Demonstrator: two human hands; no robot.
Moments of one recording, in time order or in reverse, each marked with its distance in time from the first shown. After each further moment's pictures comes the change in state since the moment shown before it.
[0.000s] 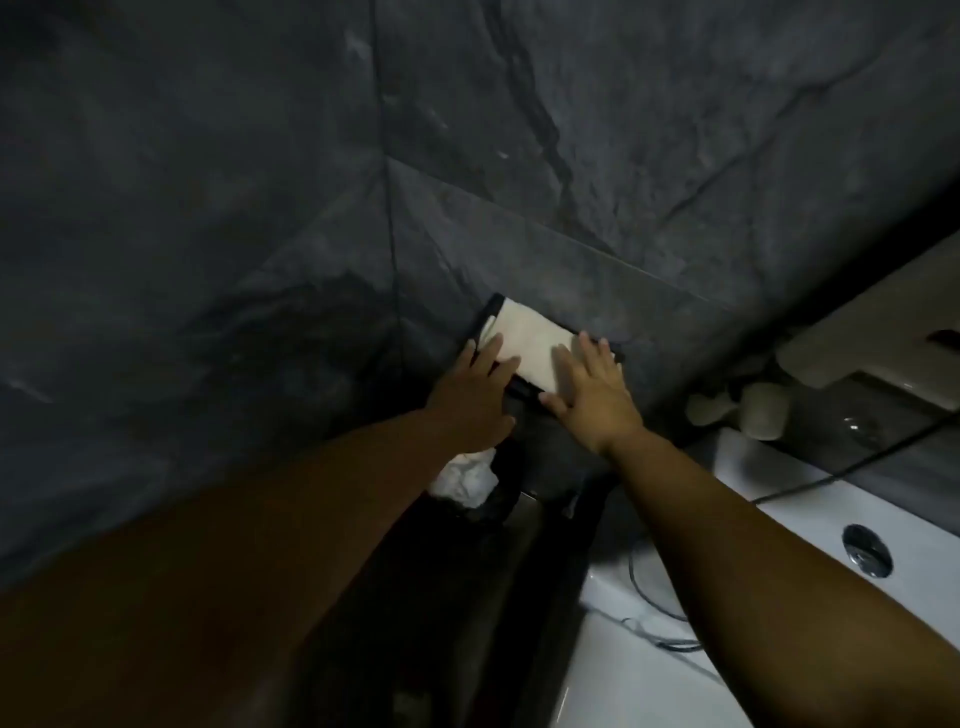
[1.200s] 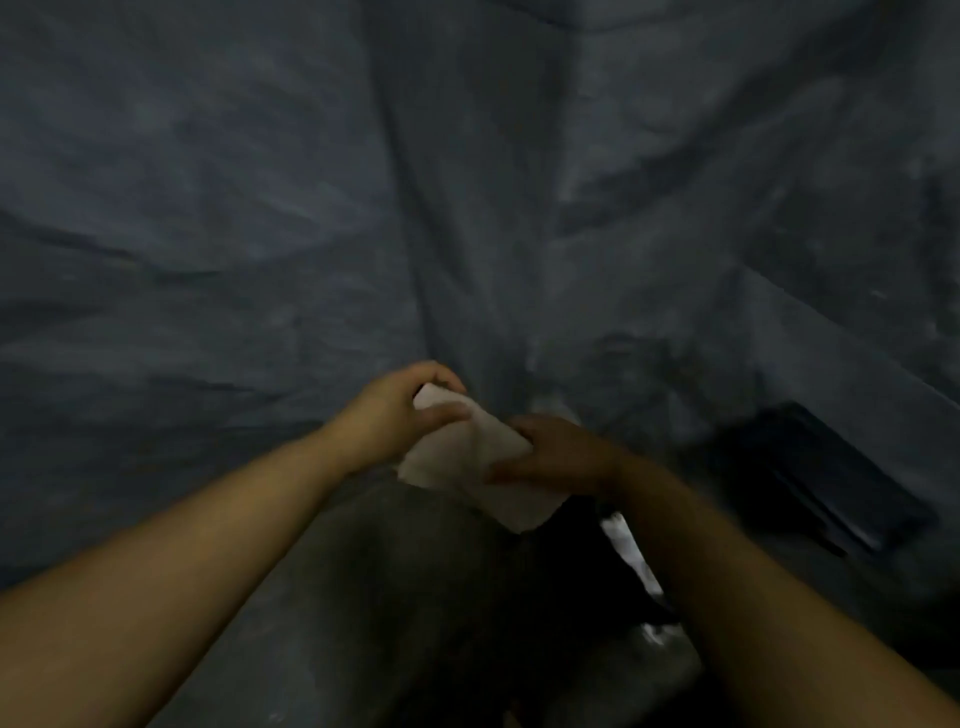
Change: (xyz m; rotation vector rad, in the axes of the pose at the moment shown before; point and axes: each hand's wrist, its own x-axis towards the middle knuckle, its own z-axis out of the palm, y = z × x) left_hand -0.363 -0.139 -0.129 -0.621 0.542 -0.527; right_hand -0.133 -0.338 -0.026 0.221 -0.670 -0.739
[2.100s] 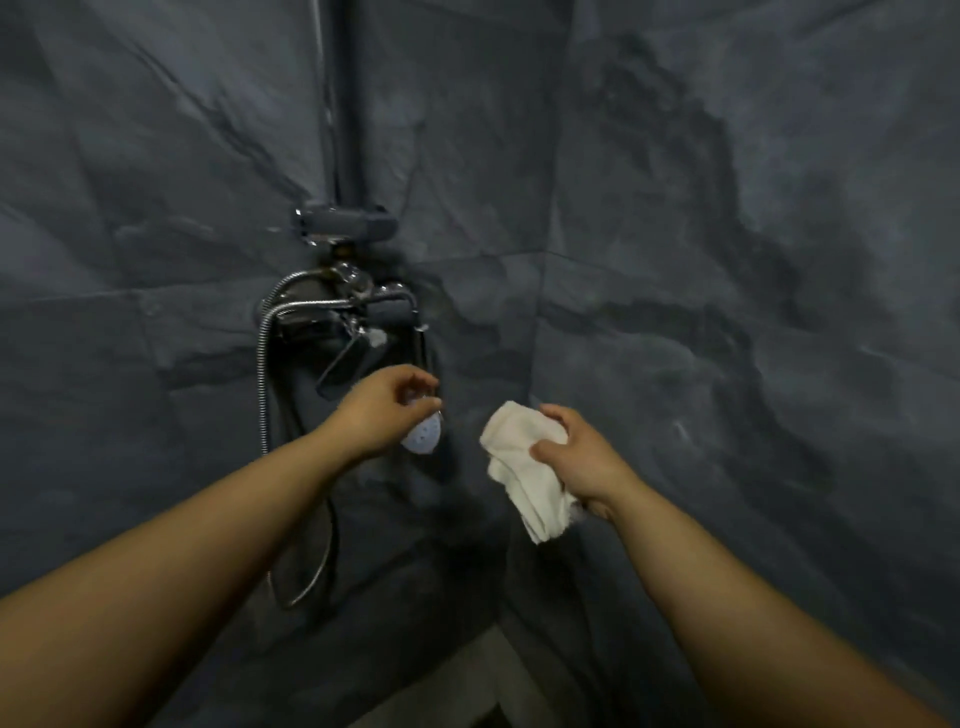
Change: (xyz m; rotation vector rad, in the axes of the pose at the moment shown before) left_hand -0.556 -0.206 -0.380 0.114 1.499 -0.885; right_hand 0.177 -0.602 0.424 0.048 -0.630 -0.832
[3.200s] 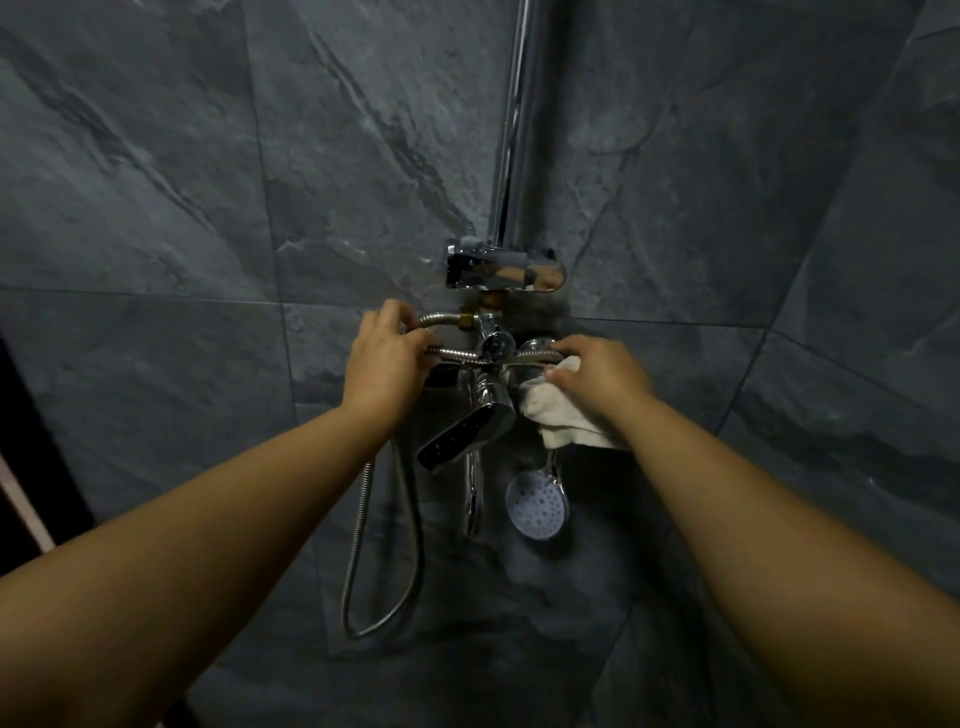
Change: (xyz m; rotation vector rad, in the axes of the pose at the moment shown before) left_hand 0.088 -0.062 -0.092 0.726 0.621 -0.074; right_hand 0.239 -0.116 0.086 -0.683 -0.091 -0.555
